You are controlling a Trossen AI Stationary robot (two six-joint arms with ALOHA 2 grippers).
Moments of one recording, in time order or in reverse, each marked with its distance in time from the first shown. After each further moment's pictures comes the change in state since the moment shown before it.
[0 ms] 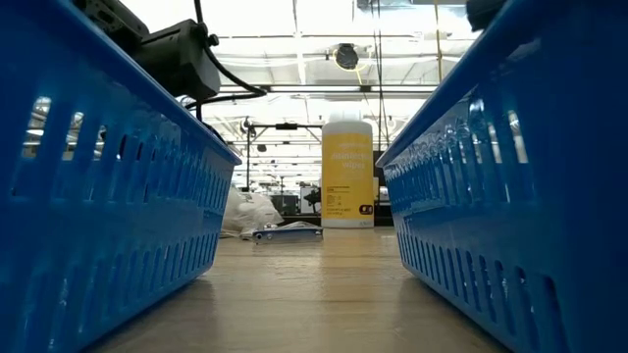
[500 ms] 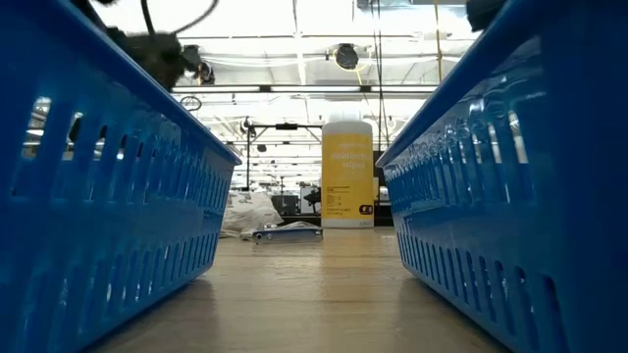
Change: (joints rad) left arm -0.199 -0.357 -0.005 0.026 -0.020 -0.003; right arm 0.000 0.000 0.000 0.000 0.000 0.000
